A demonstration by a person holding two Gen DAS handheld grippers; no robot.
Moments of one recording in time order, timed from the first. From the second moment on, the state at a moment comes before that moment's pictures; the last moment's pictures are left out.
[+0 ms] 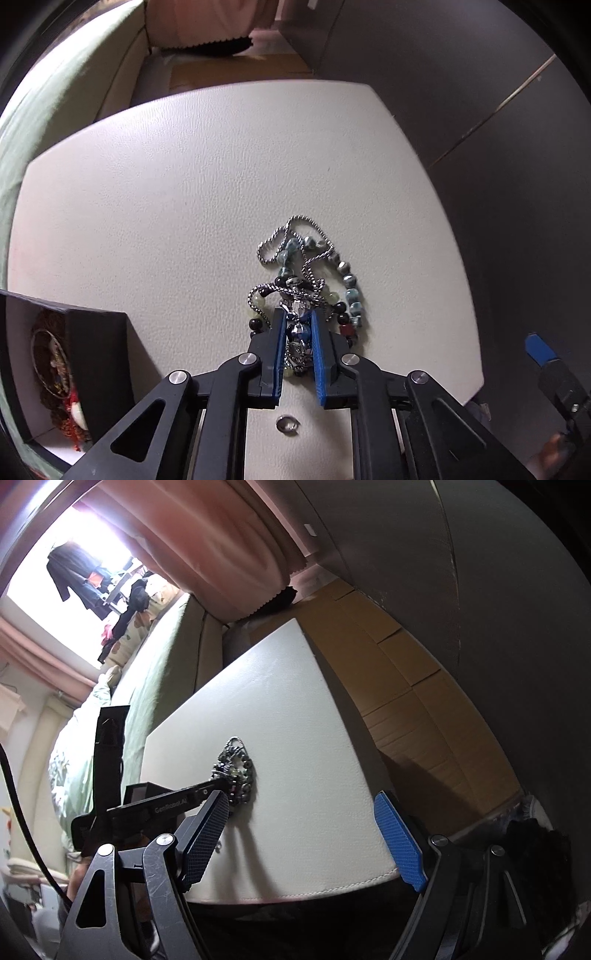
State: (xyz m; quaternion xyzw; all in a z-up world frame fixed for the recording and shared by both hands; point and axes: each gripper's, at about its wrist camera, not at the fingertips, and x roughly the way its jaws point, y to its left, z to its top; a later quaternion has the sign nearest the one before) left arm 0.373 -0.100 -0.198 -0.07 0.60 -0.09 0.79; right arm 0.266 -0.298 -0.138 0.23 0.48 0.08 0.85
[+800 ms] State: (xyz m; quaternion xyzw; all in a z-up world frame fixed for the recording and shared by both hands) left arm 0.329 -0.009 -0.012 -0.08 0.44 -0.07 0.89; right arm 0.319 -0.211 -0.172 0.21 0.55 0.13 0.80
